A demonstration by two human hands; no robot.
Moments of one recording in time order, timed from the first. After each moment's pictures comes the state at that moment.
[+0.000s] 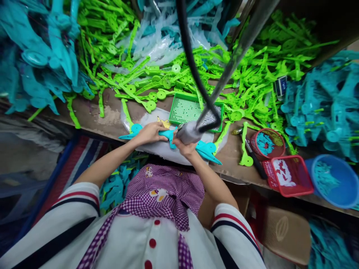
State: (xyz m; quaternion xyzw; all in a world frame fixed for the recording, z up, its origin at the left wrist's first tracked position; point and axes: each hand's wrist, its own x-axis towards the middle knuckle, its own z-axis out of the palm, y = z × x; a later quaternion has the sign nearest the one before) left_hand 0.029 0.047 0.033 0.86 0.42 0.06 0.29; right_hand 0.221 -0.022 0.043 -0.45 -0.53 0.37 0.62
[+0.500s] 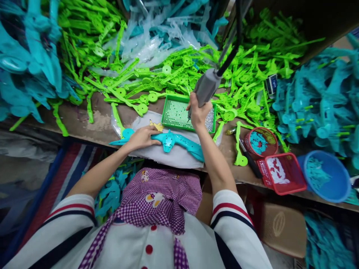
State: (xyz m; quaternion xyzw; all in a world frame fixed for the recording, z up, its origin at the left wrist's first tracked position) left_hand 0.026 0.046 0.034 0.86 0.42 0.05 0.29; right_hand 0.277 0.090 0.064 -0.52 -0.46 0.22 0.68
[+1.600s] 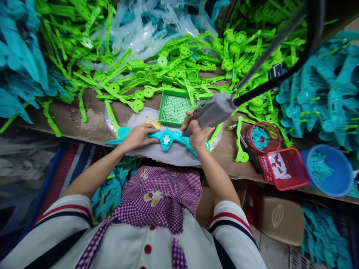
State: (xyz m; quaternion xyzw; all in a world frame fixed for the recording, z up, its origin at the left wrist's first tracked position) left_hand 0.024 0.046 0.030 0.86 0.41 0.06 0.29; right_hand 0.255 0.005 0.085 -0.45 -0.41 0.34 0.72
